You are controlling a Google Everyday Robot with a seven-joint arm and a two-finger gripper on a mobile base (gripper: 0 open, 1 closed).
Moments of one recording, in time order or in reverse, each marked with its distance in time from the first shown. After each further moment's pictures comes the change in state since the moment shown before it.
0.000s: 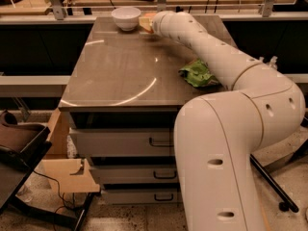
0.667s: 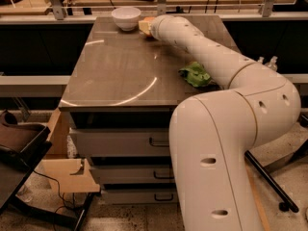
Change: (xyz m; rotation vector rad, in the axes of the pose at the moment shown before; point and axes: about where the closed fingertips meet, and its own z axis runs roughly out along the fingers) arm 0.017 0.000 0.007 0.025 0.016 -0.005
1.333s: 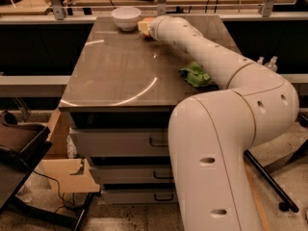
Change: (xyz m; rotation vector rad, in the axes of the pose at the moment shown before) arm 0.002 0.004 0.003 -0.005 0.003 0.000
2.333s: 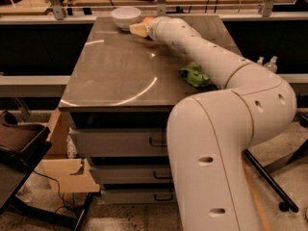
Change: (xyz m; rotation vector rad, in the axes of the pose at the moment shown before) arm 0.003 0.006 0.004 -0.007 0.004 0.001
